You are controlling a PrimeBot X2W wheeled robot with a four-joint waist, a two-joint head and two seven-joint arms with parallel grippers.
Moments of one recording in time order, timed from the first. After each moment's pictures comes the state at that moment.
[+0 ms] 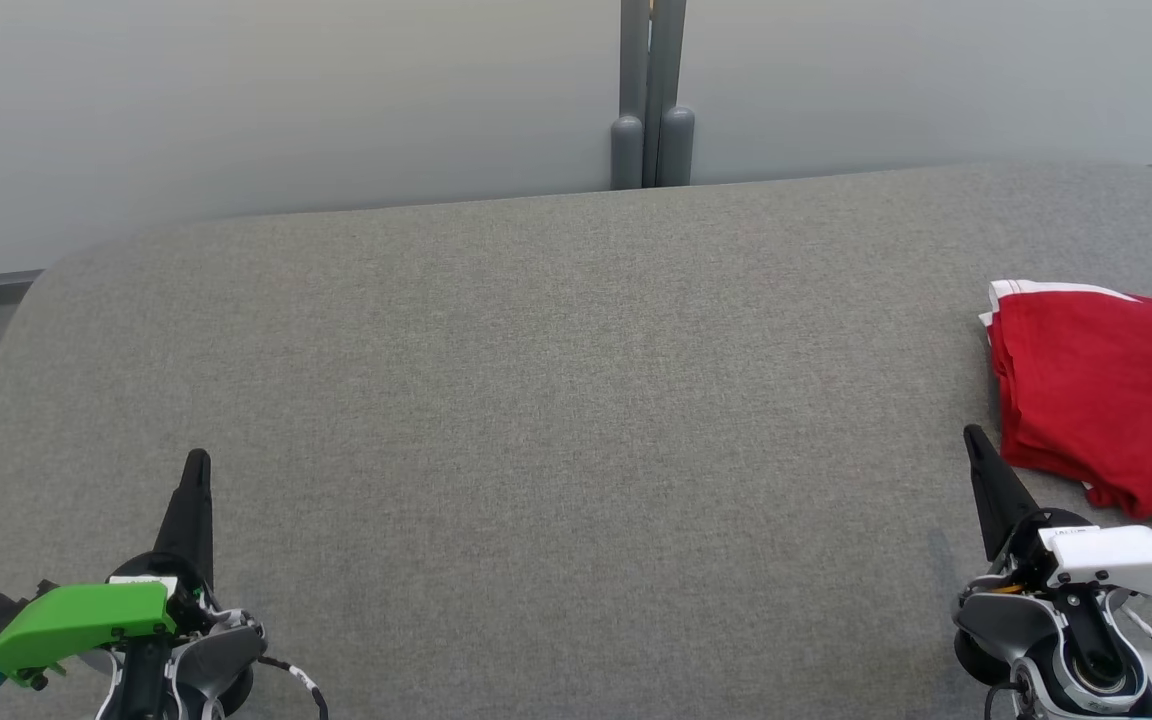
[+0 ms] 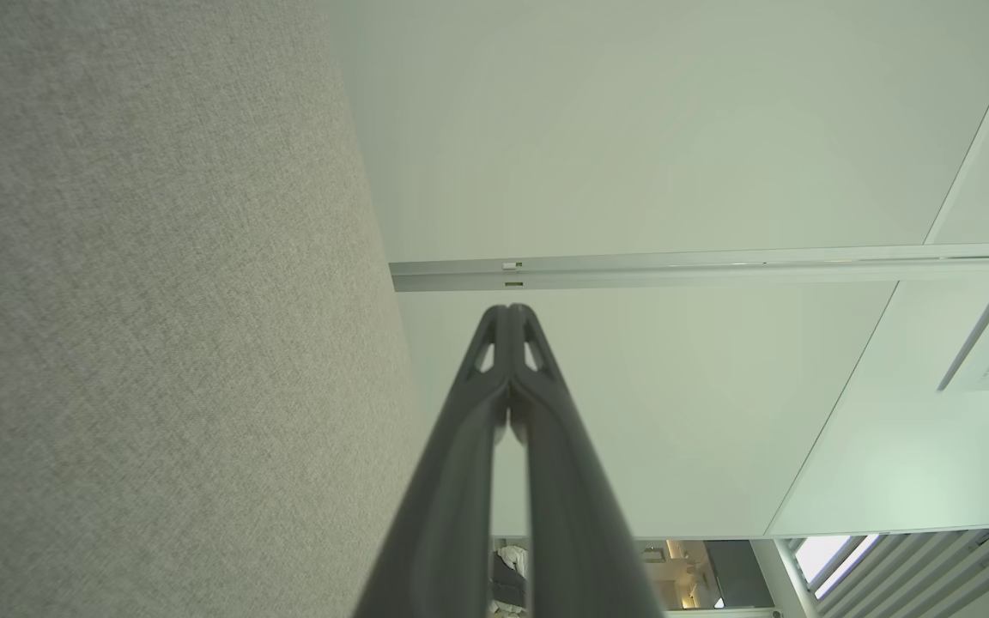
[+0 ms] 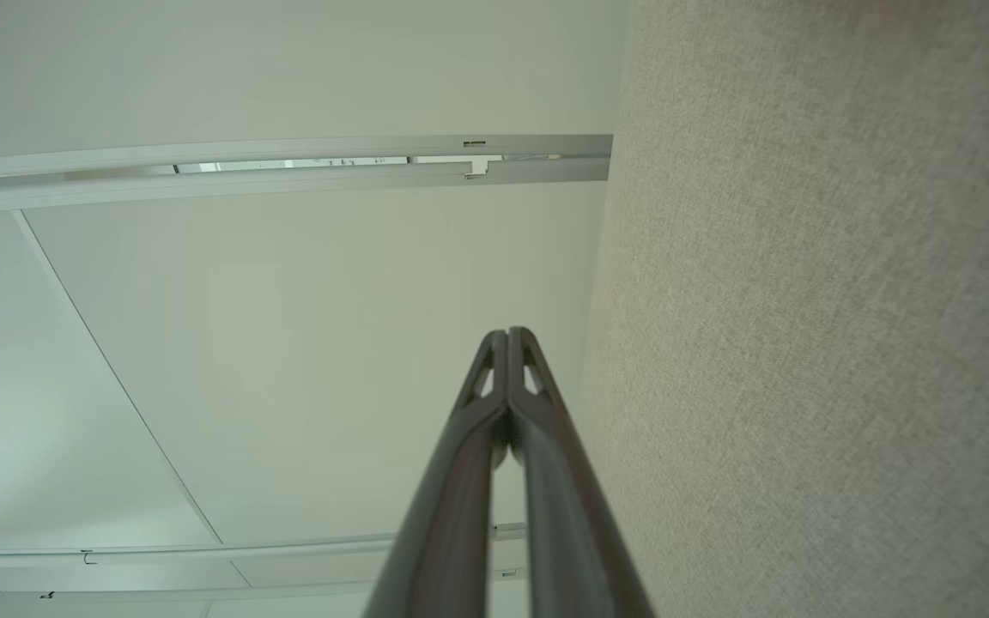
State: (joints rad) left arm -0.13 0.05 0.12 0.27 -1.61 -0.13 0.12; right arm -0.13 -0.05 -0.11 0.27 1.61 0.13 0.11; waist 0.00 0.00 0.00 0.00
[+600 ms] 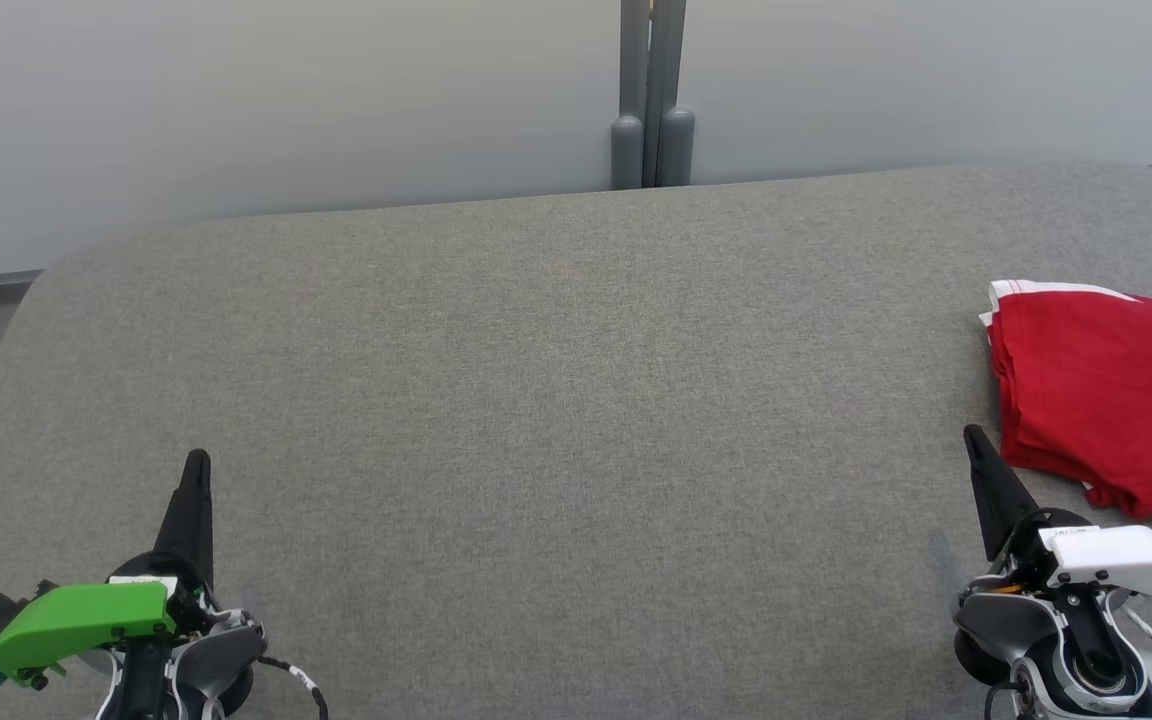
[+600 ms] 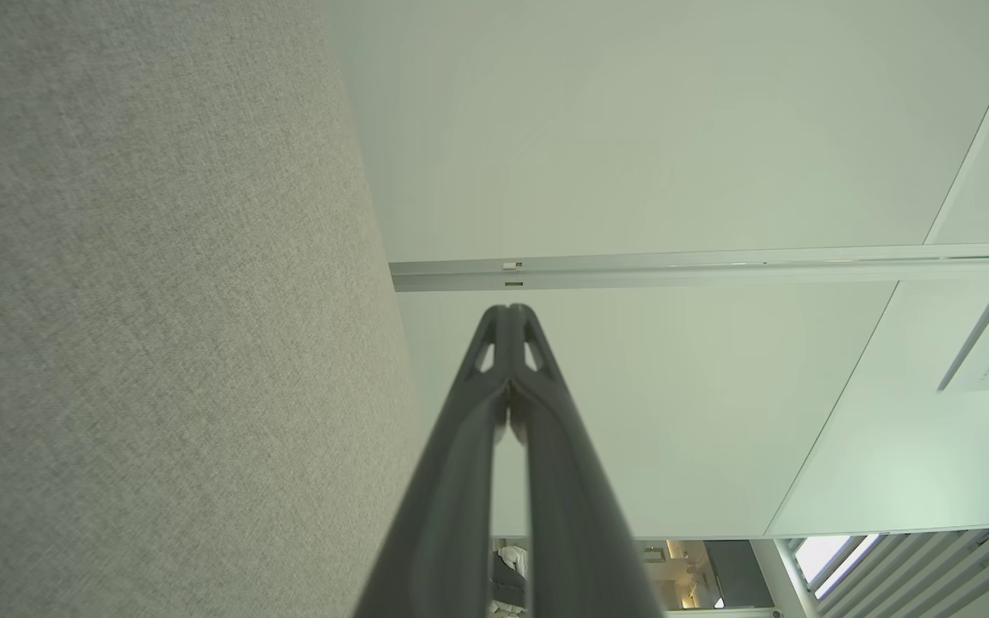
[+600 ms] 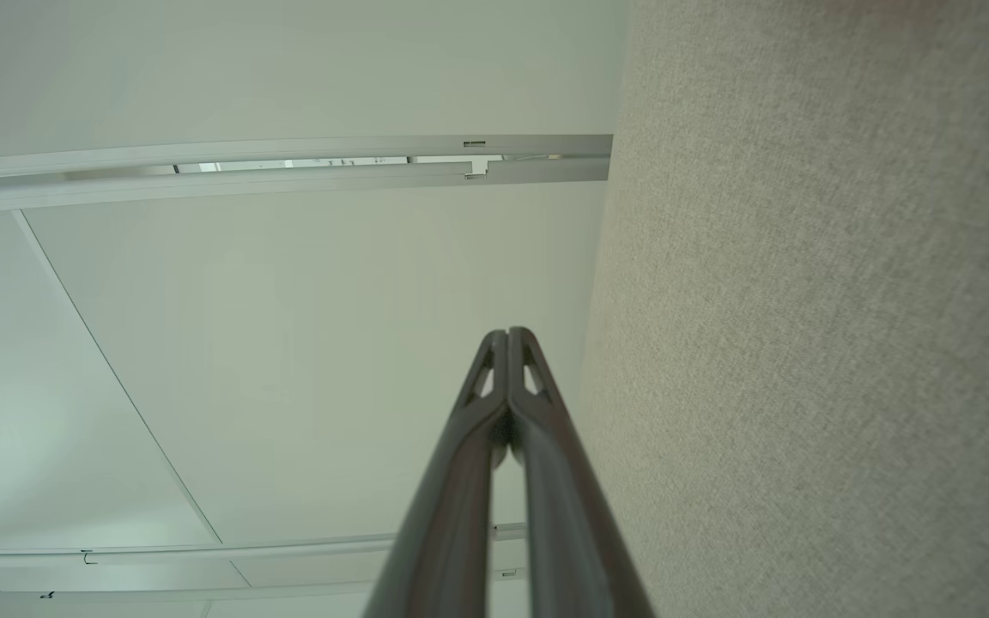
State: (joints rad) left arm -0.13 0.05 0.12 0.27 -1.61 -0.13 0.12; right arm -0.13 -0.05 -0.11 0.27 1.61 0.13 0.11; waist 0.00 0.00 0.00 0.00
